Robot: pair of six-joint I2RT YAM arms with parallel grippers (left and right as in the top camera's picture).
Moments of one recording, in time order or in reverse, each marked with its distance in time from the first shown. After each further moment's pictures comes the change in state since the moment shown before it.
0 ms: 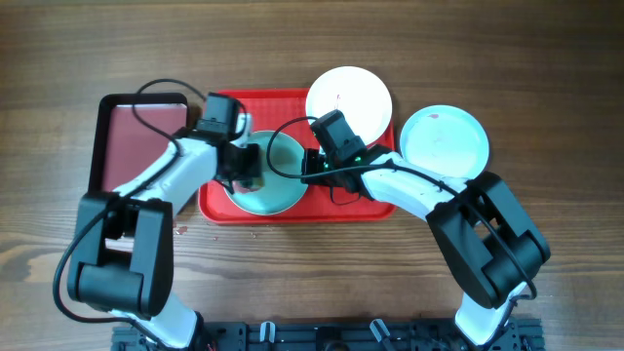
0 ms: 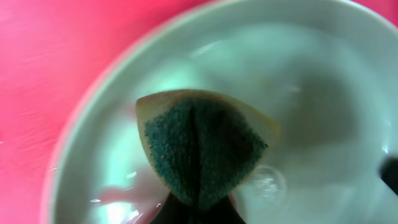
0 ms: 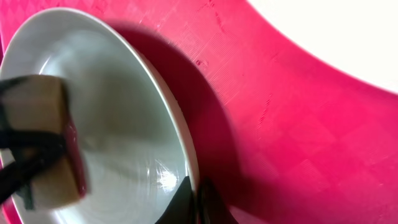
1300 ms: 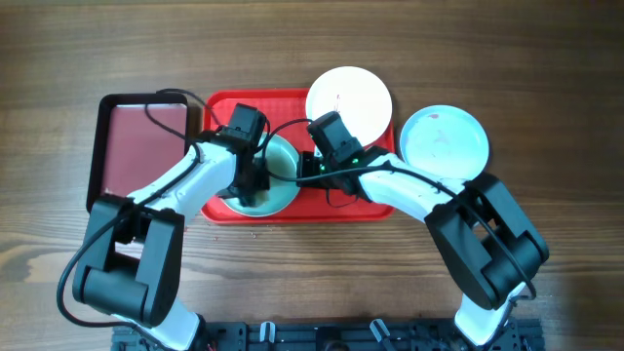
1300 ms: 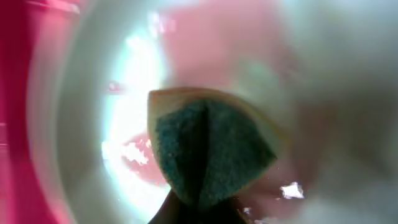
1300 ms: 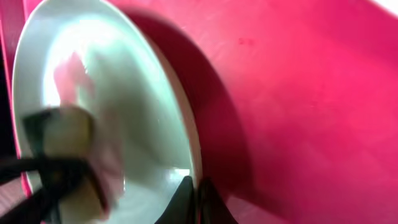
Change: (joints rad) left arm -0.107 -0.016 0.007 -0.178 -0.280 -0.307; right arm 0.015 0.000 0.001 0.009 -0.050 -0.006
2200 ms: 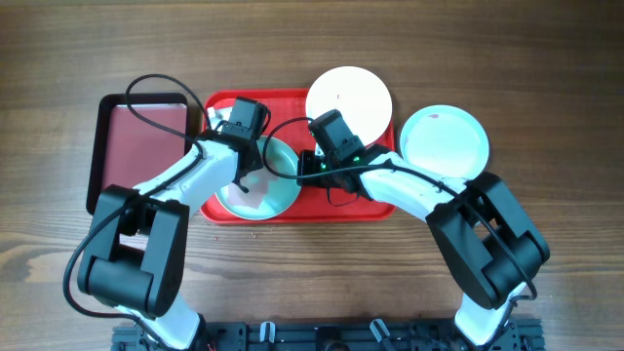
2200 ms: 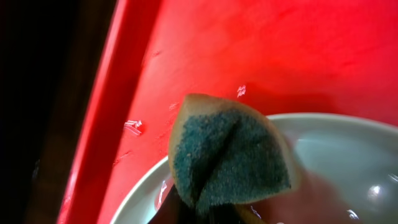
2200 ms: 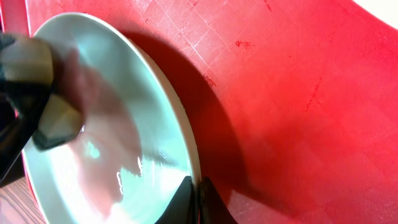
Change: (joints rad) left arm 0.005 0.035 0.004 0.192 -0.225 -0.063; right arm -0.008 0.000 0.007 -0.014 -0.018 0.003
